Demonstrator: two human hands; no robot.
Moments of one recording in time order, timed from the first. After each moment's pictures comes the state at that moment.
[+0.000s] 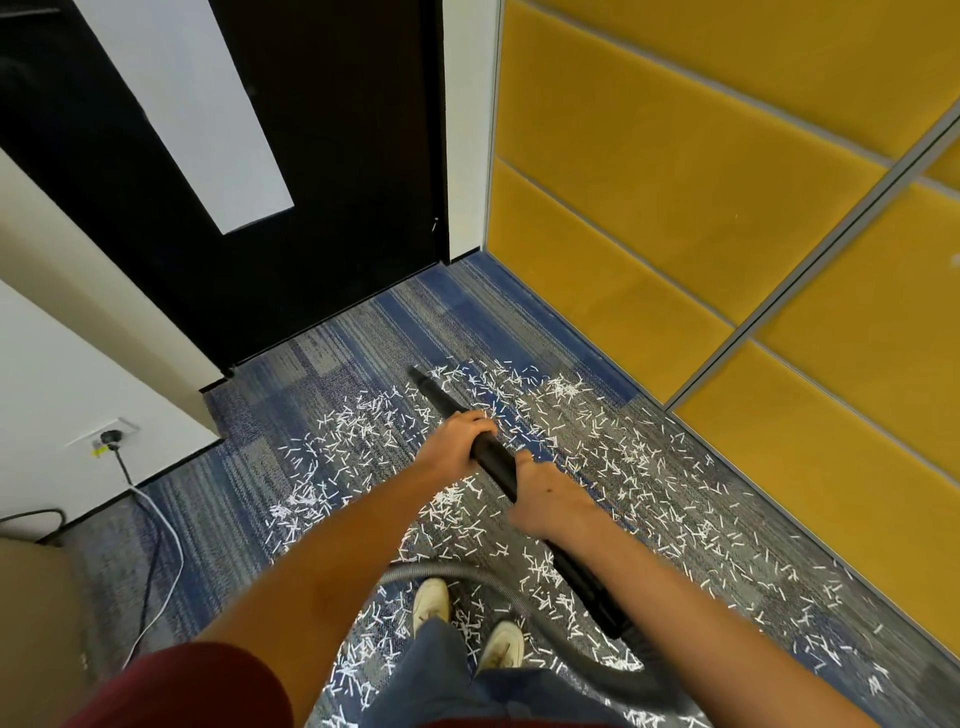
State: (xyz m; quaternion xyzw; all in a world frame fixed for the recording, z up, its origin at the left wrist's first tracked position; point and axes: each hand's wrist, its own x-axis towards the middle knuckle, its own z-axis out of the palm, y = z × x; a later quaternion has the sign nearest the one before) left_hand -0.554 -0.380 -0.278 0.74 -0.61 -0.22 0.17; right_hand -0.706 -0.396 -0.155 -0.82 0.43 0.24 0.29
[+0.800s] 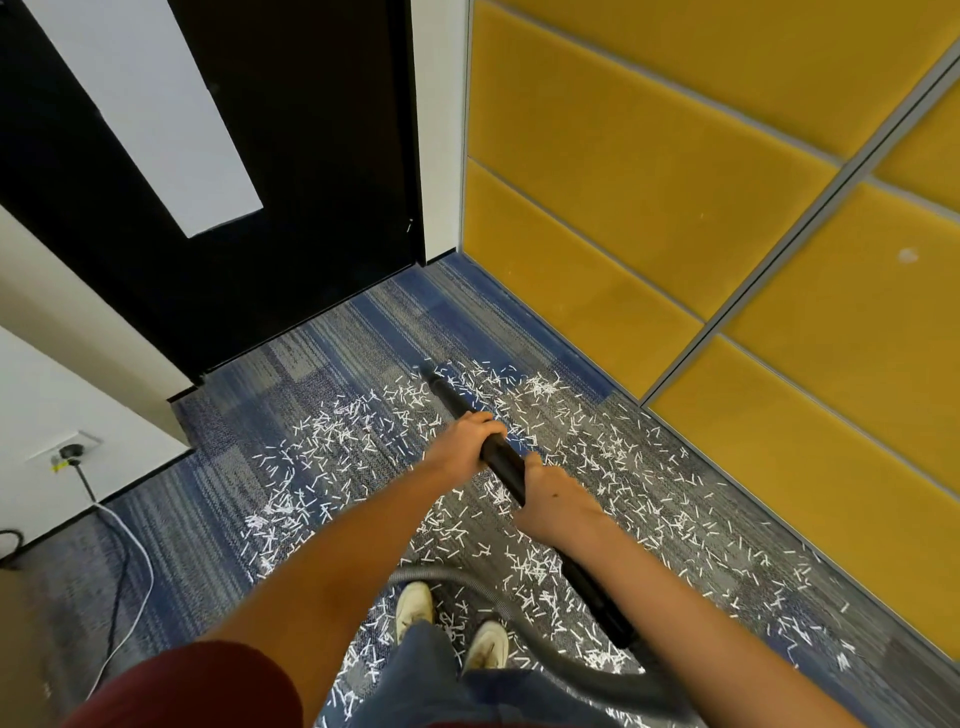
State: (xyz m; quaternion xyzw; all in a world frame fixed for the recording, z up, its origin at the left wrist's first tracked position) left_hand -0.586 -0.402 -0.274 0.72 -0.63 -0.25 0.18; right_hand -0.733 -0.403 -0.152 -0.81 0.47 0.23 0.28
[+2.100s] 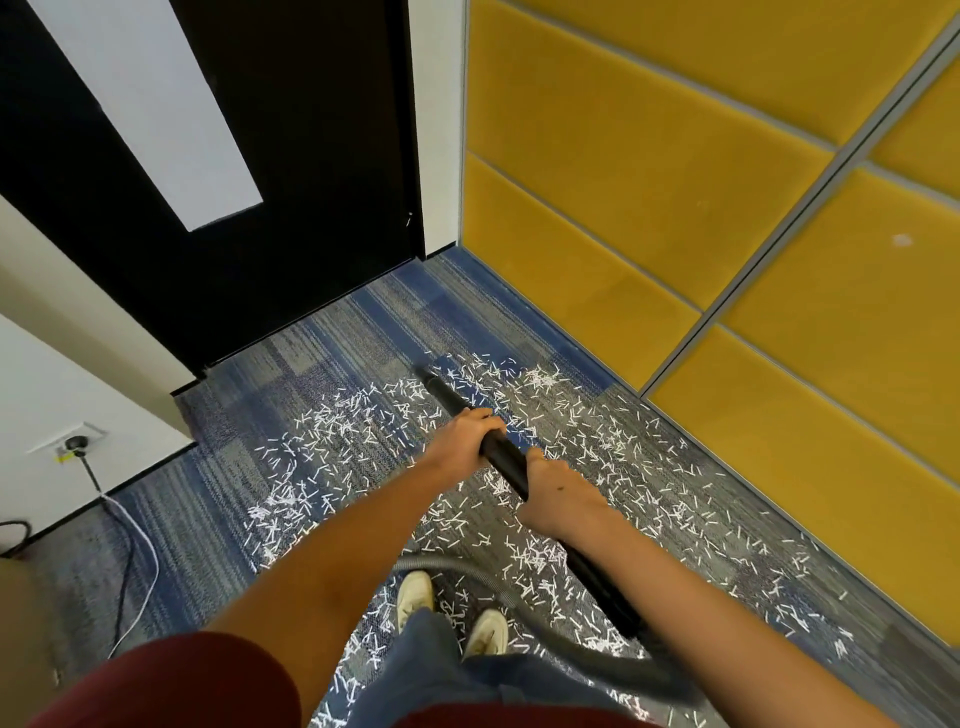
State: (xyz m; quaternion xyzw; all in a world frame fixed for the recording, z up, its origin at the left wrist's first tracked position) left_hand -0.602 -0.387 -0.267 0.73 -0.62 -0.24 0.18; right_hand -0.751 -0.396 -0.151 -0.81 0.46 0.23 0.27
